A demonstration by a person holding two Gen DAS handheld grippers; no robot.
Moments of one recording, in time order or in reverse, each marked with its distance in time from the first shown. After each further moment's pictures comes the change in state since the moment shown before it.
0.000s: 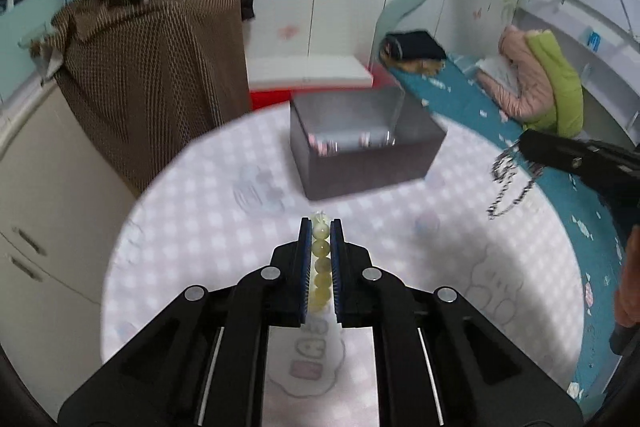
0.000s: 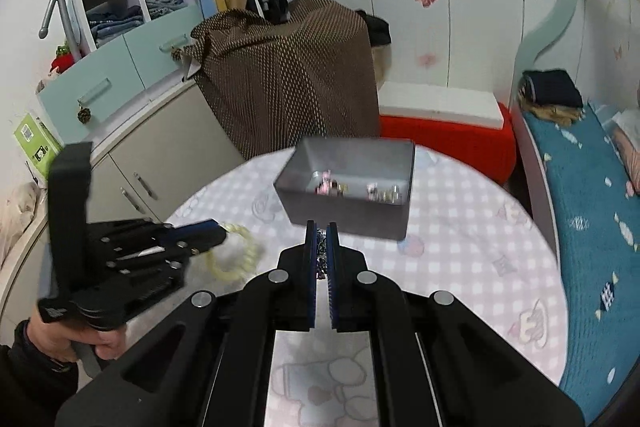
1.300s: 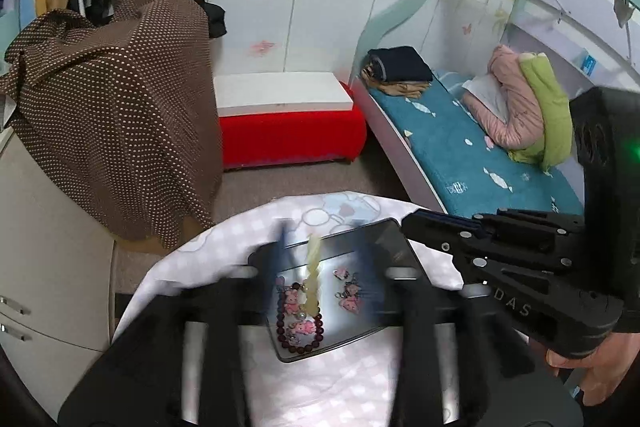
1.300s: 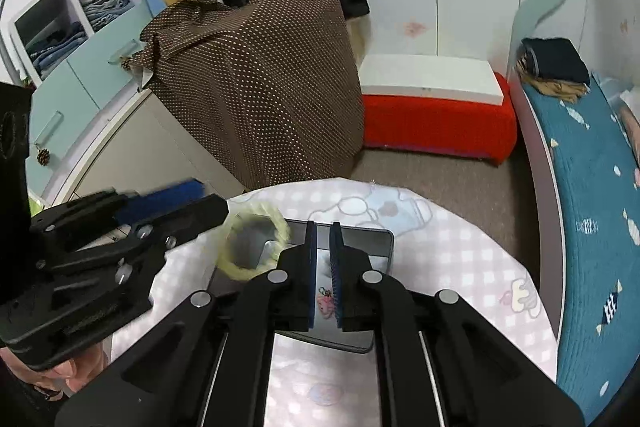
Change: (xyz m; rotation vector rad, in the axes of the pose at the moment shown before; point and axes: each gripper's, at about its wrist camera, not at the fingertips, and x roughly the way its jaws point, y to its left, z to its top) left arm 0.082 -0.012 0.151 -0.024 0.025 -0.087; right arm 0.101 -0.053 0.091 0.114 0.151 -0.027
